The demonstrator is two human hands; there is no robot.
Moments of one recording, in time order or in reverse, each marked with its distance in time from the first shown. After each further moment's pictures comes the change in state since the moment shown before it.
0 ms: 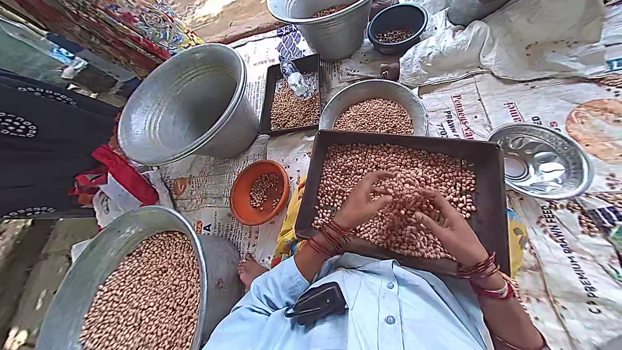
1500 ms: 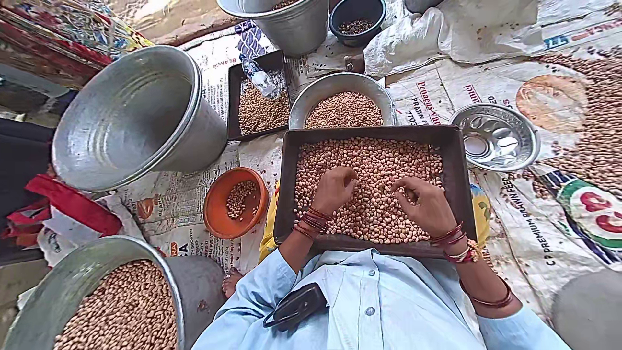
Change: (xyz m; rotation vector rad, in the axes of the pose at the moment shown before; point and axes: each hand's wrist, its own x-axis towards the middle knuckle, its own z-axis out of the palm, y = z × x) left_hand 0.026 -0.025 -0.006 0.613 0.113 0.069; right_hand 0.012 0.004 -0.007 -0.453 0.223 -0.246
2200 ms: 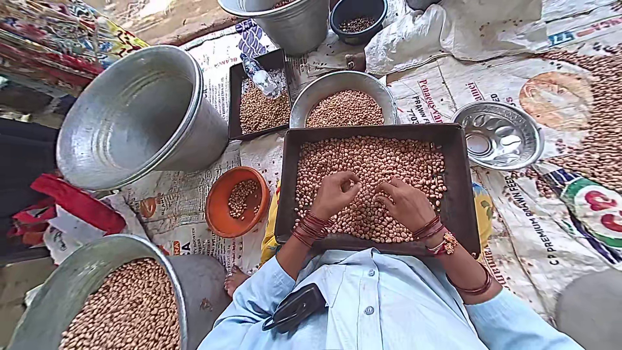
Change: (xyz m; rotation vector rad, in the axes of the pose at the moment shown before) left_hand -0.015 0.004 -0.008 -0.236 -0.072 -0.087; right_hand 0.010 -0.015 0.025 -0.176 -0.247 -0.055
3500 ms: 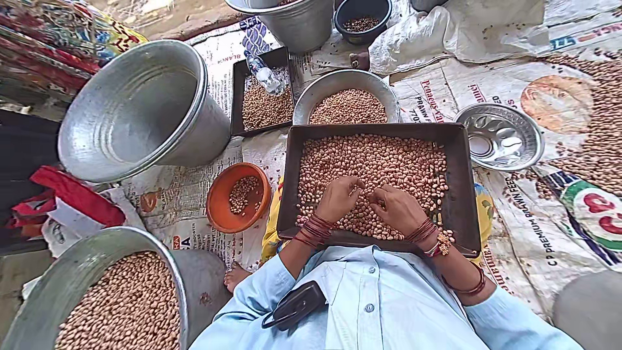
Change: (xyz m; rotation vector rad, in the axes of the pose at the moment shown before) left_hand -0.009 0.002 0.009 0.217 -0.100 -0.016; right_hand 0.002 -0.023 -0.002 0.067 -0.276 0.105
